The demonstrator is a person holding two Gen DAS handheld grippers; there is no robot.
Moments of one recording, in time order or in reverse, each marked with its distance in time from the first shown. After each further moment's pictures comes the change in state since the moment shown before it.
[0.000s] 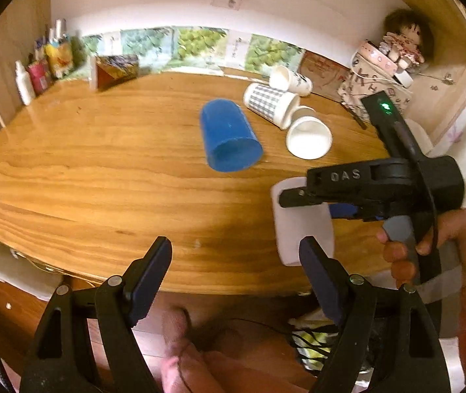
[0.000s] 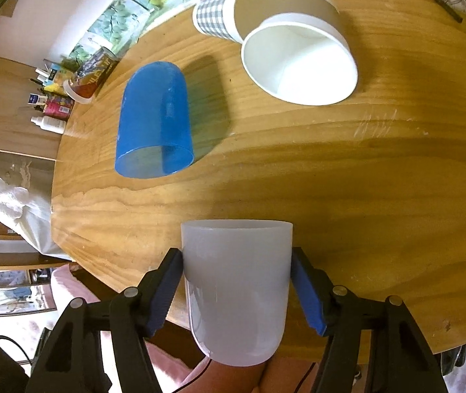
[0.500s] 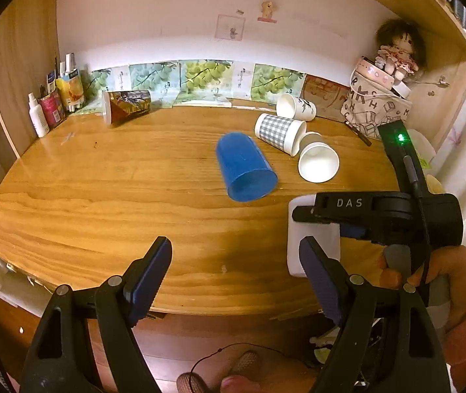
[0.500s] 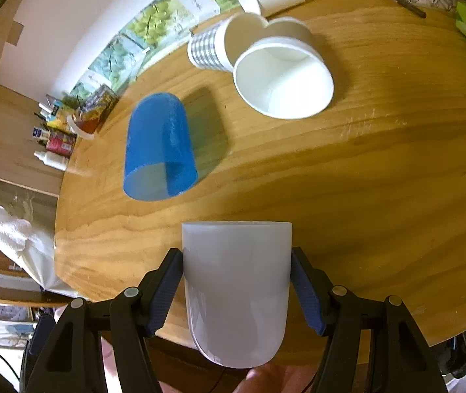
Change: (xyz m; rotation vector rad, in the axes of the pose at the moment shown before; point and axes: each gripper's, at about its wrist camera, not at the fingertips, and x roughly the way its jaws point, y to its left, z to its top) left arm -0.020 0.015 0.002 0.068 -0.122 0.030; right arm -0.008 0.002 -0.022 0.084 -0.197 0.008
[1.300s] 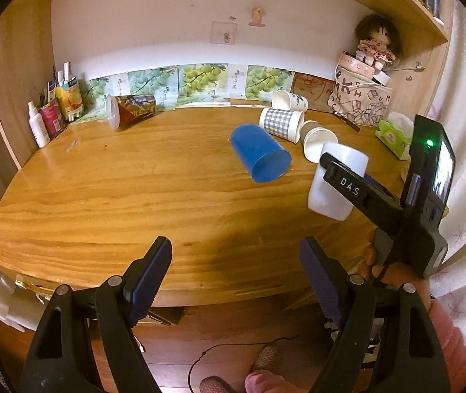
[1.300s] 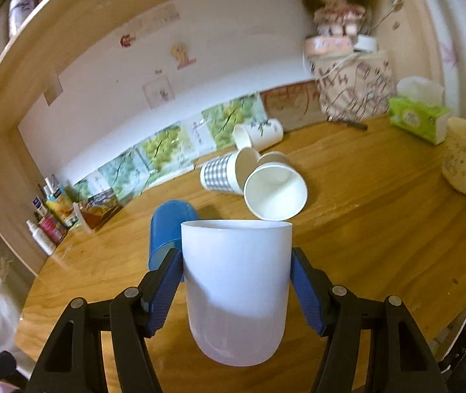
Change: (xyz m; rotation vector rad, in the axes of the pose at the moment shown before) left arm -0.024 0.053 -0.032 0.095 -0.031 -0.062; right arm -0.022 0.042 -0.070 -0.023 -0.731 -0.163
